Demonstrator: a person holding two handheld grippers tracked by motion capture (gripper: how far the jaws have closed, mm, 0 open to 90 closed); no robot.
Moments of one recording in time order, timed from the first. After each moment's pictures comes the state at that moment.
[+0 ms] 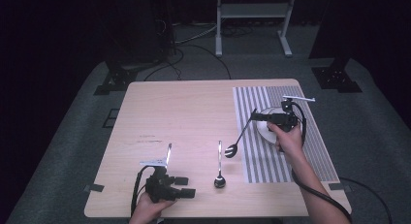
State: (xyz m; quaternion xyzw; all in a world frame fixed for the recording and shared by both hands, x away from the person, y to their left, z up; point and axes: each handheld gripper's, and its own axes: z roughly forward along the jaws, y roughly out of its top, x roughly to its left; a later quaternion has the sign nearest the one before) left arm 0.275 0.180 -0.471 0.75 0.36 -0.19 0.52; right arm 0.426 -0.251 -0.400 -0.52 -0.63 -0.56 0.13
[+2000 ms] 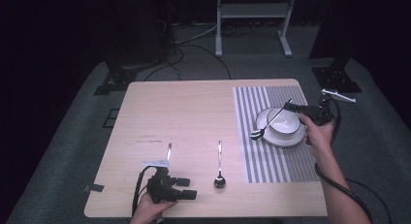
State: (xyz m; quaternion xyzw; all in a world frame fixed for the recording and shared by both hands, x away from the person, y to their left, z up) left arm 0.274 0.176 -0.472 0.76 0.35 -0.20 0.52; right arm 0.428 -0.347 -0.391 -0.60 -0.54 -0.59 0.08
